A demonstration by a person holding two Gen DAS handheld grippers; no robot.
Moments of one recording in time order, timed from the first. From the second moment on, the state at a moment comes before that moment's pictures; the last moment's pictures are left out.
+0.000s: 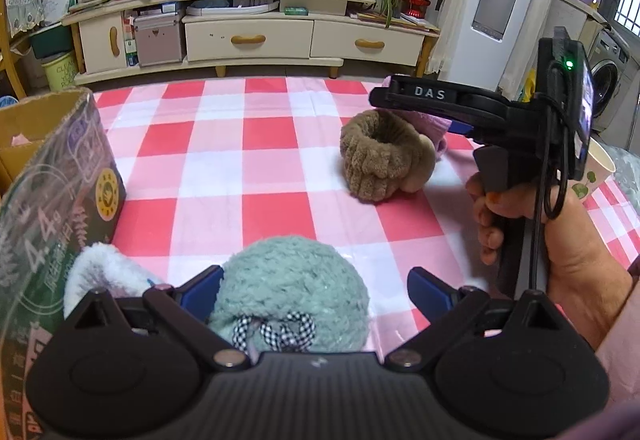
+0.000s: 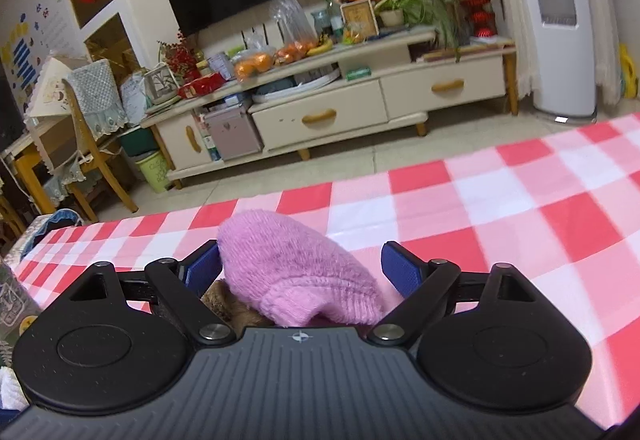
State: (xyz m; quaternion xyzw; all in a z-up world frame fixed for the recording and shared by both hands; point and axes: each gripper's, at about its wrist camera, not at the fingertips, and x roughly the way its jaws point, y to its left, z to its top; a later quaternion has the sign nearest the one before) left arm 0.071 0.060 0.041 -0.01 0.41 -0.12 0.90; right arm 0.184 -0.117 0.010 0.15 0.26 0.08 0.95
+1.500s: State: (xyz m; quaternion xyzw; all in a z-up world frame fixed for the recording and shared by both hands) left arm -0.025 0.022 0.039 0.02 0.42 -0.27 0.87; right arm 0.009 -0.148 0.002 0.15 0.31 0.14 0.93
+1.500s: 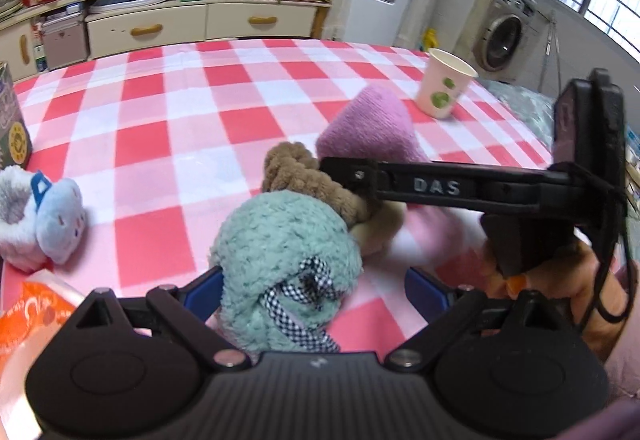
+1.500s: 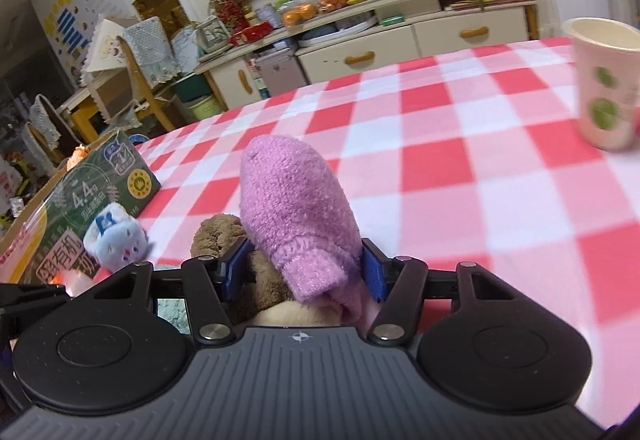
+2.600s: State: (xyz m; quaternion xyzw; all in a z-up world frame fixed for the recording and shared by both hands) left arm -0.012 0.042 0.026 0.08 0.33 -0.19 0.92; right arm -0.044 -0.173 0.005 0.14 0.26 0.00 0.95
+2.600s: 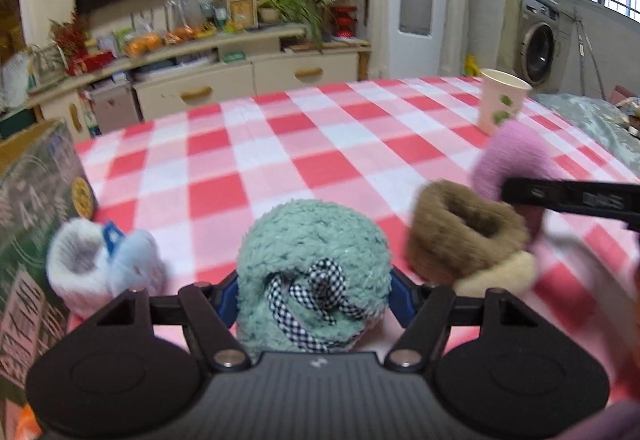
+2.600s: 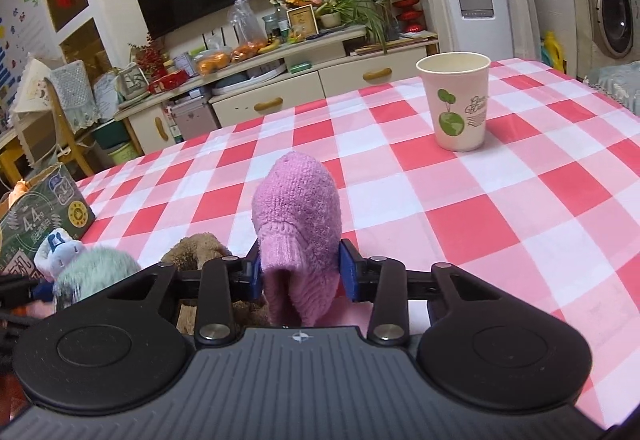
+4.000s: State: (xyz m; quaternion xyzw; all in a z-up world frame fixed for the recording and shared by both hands) left arm -0.018 0.115 0.109 -0.07 0.27 -0.15 0.95; right arm -0.044 -0.106 0.073 0.14 0.22 0.08 0.96
